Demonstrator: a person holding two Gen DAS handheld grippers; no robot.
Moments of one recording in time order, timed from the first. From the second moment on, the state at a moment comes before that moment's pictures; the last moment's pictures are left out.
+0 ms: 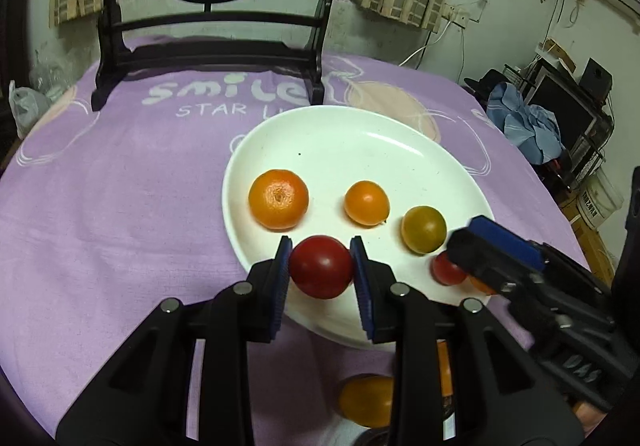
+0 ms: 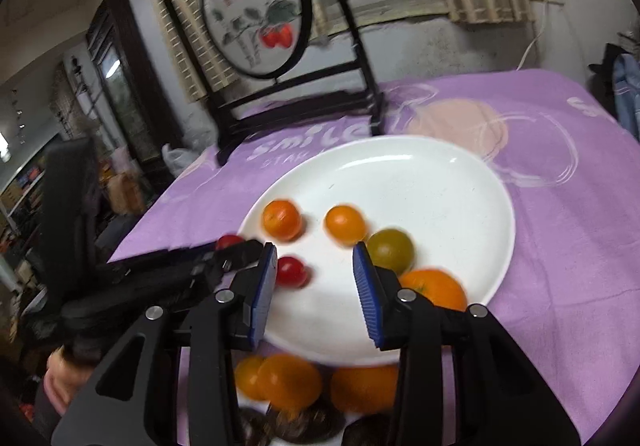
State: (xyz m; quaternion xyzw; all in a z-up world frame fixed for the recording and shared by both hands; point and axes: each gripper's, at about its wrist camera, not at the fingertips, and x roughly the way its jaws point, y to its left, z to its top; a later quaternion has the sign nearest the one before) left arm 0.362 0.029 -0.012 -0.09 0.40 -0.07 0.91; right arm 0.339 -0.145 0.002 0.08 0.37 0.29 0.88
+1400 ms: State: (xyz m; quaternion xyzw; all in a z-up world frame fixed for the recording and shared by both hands) left arm 0.348 0.053 0.002 -0.14 0.35 -0.04 0.92; right arm 0.354 -0.188 0.033 0.15 0.35 0.27 0.88
